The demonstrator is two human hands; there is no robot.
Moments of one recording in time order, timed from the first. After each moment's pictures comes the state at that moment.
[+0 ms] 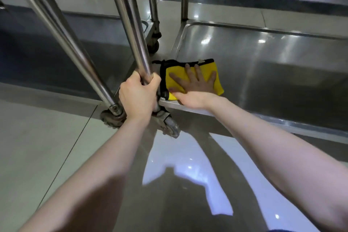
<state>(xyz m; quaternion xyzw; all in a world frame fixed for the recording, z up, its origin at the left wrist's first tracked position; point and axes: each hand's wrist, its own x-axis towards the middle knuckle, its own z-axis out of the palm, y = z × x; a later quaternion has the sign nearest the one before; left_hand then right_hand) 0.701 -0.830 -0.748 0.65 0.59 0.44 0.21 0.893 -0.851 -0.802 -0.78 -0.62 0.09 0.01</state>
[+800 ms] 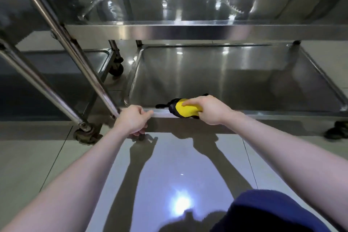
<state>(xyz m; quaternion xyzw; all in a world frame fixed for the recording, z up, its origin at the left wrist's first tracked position) 0.744 -0.909 -0.714 0.76 0.53 0.03 0.37 0.985 -1.063 -0.704 -0.79 -0.58 0.20 0.07</state>
